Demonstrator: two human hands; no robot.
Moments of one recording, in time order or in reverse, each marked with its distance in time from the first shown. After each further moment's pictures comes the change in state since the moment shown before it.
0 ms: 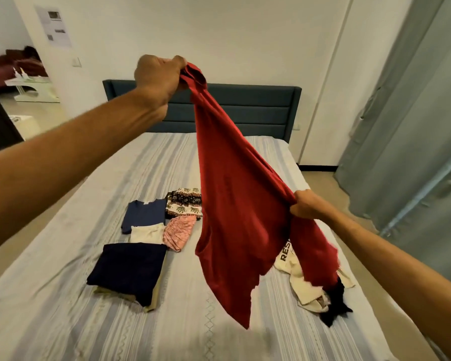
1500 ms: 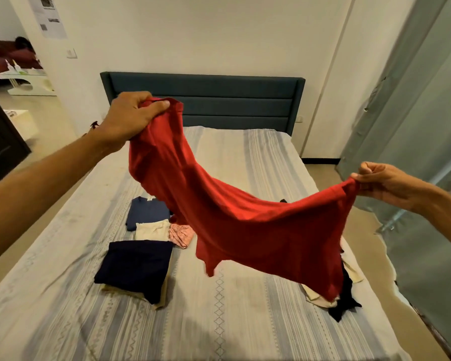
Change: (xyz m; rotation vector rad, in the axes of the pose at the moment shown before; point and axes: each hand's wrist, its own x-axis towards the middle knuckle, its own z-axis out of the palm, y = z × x) left_hand 0.031 -0.087 -0.101 0.576 -0.286 0.152; right_hand -0.030 0.096 -0.073 1.329 -0.031 0.042
